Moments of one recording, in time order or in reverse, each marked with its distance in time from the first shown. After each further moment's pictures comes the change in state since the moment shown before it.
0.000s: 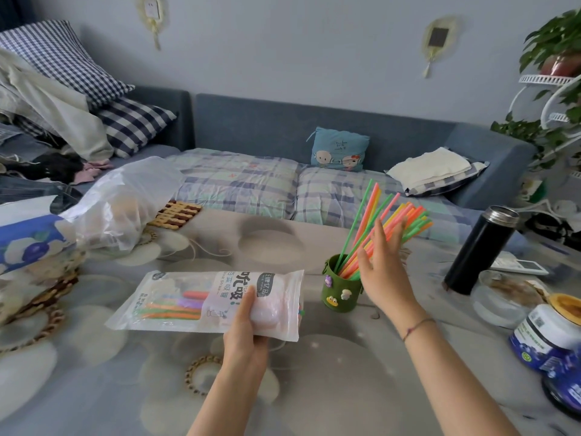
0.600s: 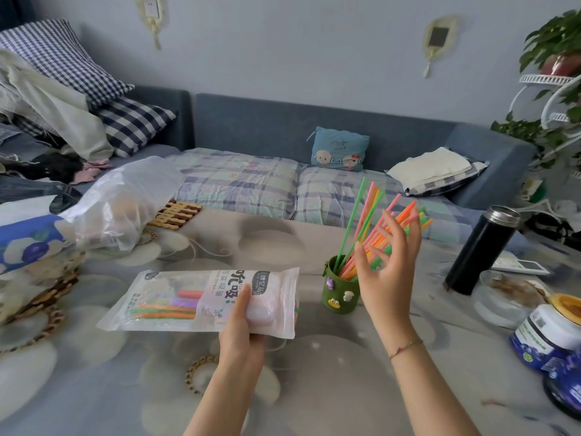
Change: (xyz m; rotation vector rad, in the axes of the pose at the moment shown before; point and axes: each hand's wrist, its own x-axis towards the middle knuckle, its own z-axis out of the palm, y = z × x) left_hand 0.015 0.002 -0.012 -0.042 0.037 0.090; right_hand -0.015 -0.013 0.010 0.460 0.435 -0.253
